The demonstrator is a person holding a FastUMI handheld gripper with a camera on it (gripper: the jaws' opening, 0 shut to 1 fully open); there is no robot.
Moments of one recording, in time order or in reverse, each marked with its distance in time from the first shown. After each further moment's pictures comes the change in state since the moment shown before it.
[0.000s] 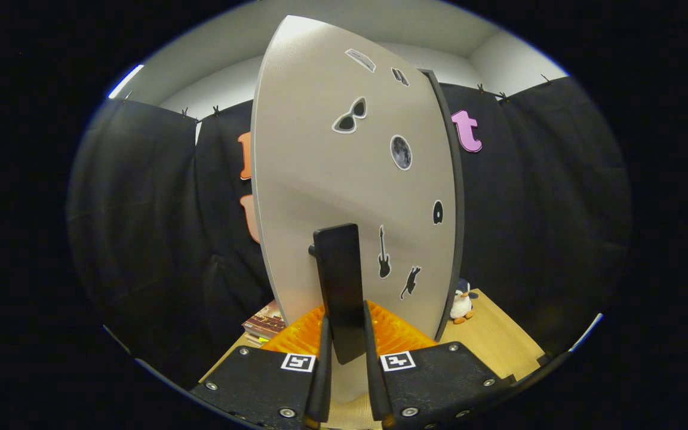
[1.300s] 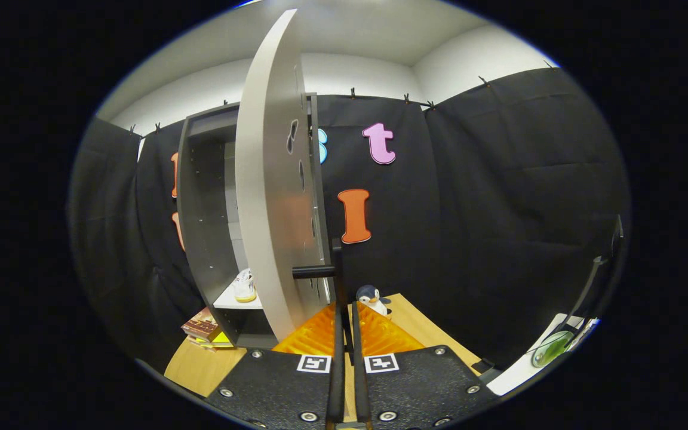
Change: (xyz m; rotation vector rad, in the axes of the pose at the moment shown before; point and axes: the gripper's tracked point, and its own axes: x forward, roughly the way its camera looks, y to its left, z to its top) arm -0.061 -0.163 0.006 0.055 -0.056 -0.255
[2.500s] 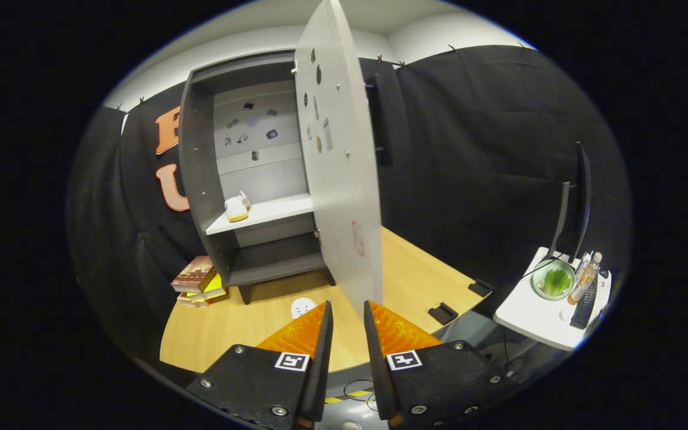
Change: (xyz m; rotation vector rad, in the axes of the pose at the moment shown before) arm -0.098 0.051 -0.196 0.047 0.251 -0.152
